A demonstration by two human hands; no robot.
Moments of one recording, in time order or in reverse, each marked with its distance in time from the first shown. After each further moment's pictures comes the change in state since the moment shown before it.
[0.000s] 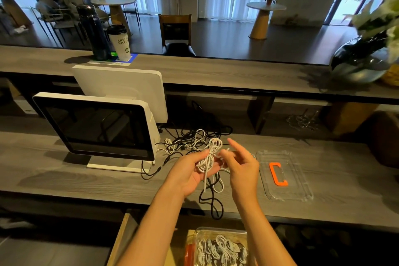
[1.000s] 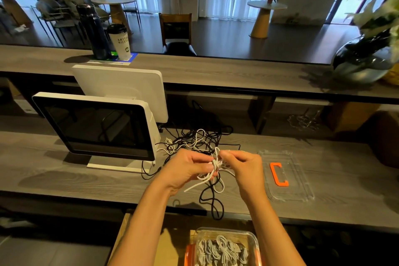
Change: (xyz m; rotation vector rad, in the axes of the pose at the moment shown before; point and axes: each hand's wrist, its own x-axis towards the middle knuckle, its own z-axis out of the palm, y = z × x) left_hand -0.010 0.019 -0.018 0.610 -0.220 0.166; right_hand 0.012 -0.005 -0.014 -0.143 -0.163 -0.045
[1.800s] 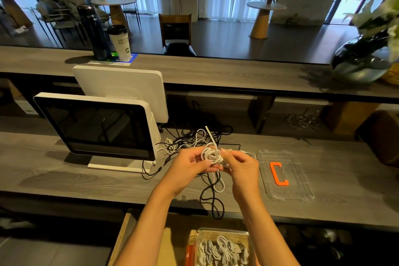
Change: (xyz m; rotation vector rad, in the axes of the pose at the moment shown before) left_hand 0.006 -0.015 0.004 0.063 0.017 0.219; right_hand -0.004 0.007 0.012 0.153 0.123 0.188
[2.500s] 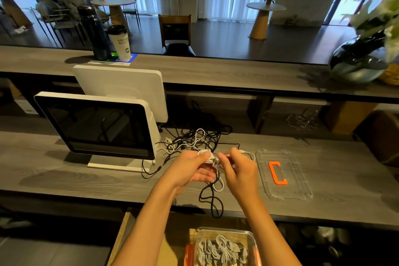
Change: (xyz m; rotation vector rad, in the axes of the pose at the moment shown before) left_hand 0.001 0.007 0.007 -0.017 0.079 -0.329; right_hand 0.005 0.018 -0.016 -0.780 -0.030 -0.740
